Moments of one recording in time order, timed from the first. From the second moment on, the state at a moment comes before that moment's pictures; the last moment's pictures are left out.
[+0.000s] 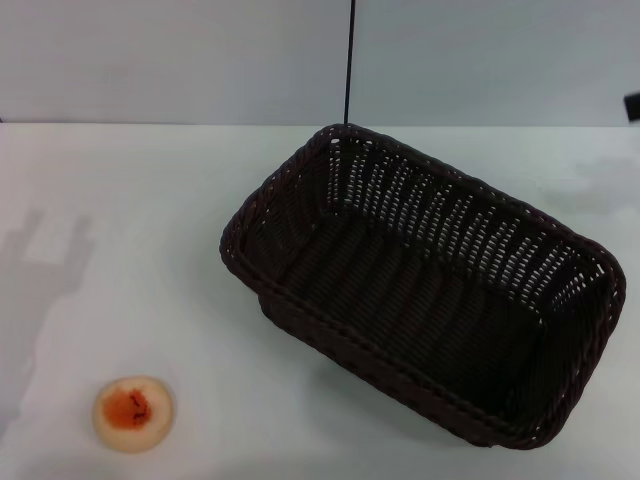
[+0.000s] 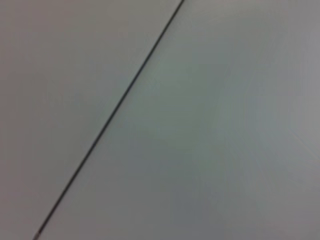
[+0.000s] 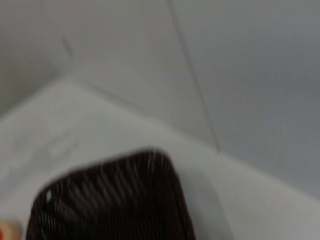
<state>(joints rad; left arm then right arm) -0.18 -2.07 -0.21 -0.09 1.74 1.81 -0.70 0.77 1.89 -0.53 -1.23 -2.45 -1.98 2.18</state>
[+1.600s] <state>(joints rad) -0.19 -2.07 -0.17 -0.10 1.74 1.76 -0.74 0.78 2.02 -0.97 -1.03 -2.69 -1.77 2.14</state>
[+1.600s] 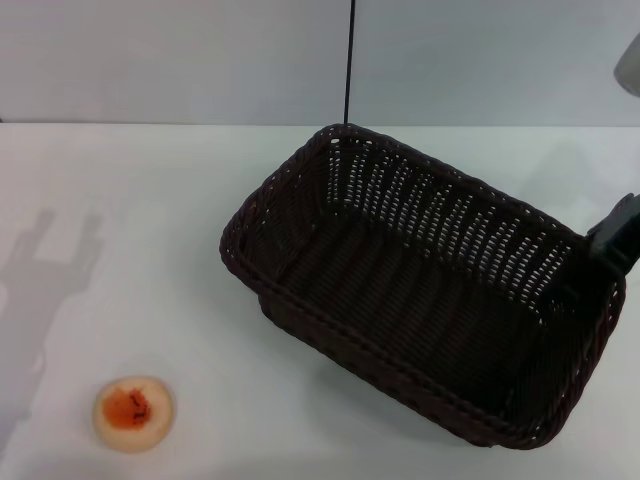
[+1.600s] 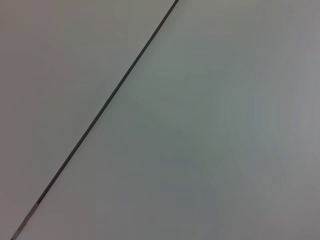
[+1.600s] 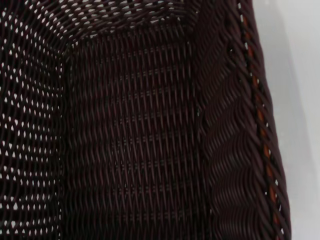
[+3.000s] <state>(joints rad) -0.20 -2.07 -0.17 -0.10 1.74 1.75 -0.76 0.68 1.95 -0.77 -1.07 -2.27 -1.78 1.97</state>
